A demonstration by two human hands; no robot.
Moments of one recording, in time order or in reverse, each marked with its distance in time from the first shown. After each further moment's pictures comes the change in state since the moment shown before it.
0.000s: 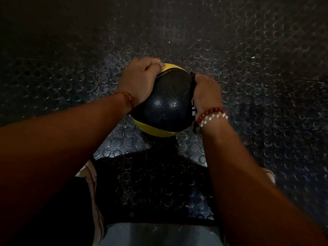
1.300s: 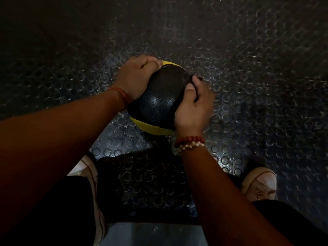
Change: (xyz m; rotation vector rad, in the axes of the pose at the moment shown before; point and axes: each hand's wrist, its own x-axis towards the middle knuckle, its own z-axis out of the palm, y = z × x) left_hand 0.008 -0.008 -0.013 -0.002 -0.076 0.068; right_hand -0.047 0.023 0.028 0.143 0.286 -0.196
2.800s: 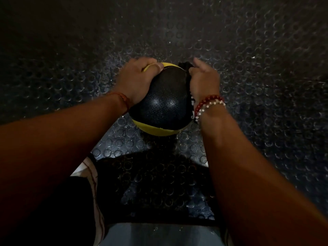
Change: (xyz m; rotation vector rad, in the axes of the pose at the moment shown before) left_hand -0.005 0.000 0.003 0.095 0.043 -0.008; right_hand 0.072 -0.021 0.004 0.002 -0.314 0.163
